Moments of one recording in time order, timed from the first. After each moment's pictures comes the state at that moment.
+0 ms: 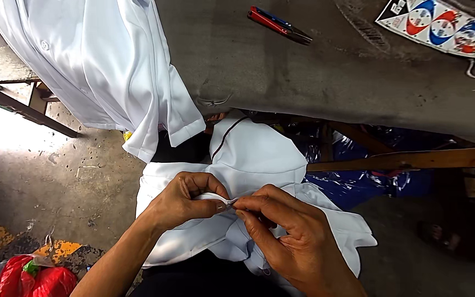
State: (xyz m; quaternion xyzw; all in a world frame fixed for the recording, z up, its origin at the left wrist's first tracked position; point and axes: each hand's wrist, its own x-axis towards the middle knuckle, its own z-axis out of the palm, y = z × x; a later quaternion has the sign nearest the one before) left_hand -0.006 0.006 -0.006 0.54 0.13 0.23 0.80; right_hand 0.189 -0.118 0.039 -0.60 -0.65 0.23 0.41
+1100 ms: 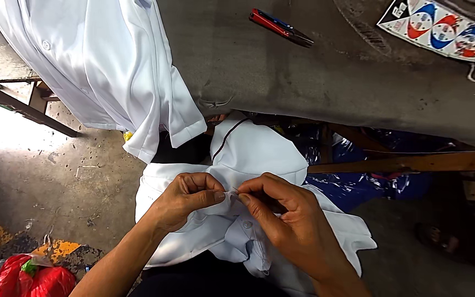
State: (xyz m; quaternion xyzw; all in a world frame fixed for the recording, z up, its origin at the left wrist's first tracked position) left_hand -0.004 0.001 -0.010 0.44 0.17 0.24 0.85; right_hand 0.200 -0.103 0.029 -0.62 -0.59 0.31 0.42
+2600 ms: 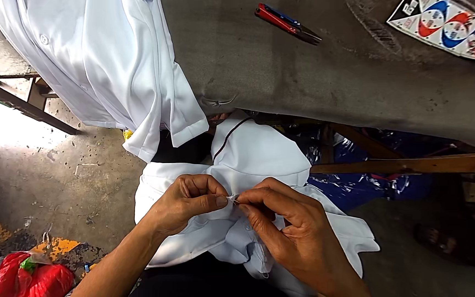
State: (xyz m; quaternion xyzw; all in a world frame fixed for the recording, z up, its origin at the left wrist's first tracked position) left_hand -0.005 -0.002 -0.010 0.44 0.15 0.25 0.85; right_hand 0.196 -0.109 0.034 -0.60 -0.63 0.28 0.41
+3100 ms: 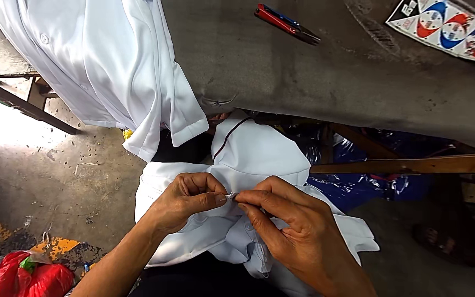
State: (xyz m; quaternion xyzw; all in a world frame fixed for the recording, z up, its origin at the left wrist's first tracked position) left_hand -0.005 -0.001 -0.010 0.45 0.15 0.26 0.84; right_hand 0.197 -0.107 0.041 -0.60 -0.67 0.21 0.37
